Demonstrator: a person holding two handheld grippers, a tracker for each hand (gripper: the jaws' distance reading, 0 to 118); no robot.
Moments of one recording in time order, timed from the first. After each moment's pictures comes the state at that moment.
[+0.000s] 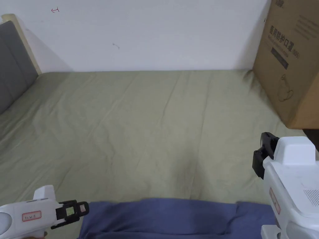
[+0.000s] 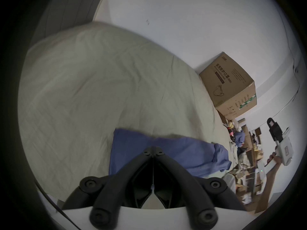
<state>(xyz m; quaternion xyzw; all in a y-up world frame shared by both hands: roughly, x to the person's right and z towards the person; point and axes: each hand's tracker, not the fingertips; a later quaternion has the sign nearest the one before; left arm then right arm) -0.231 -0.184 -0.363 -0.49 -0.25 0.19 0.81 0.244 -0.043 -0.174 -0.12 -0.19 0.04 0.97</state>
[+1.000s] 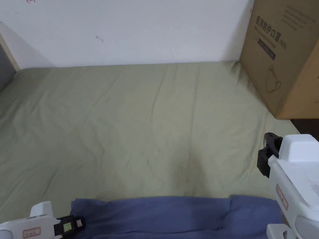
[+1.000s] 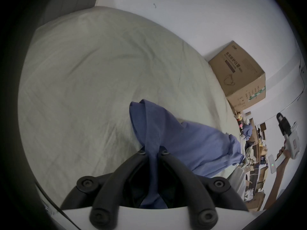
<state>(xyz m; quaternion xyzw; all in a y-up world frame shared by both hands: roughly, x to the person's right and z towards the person) -0.231 -0.226 -0.381 -0.51 -0.23 0.16 0.81 0.261 -0.051 -0.175 -0.15 -0.21 0.03 0.97</state>
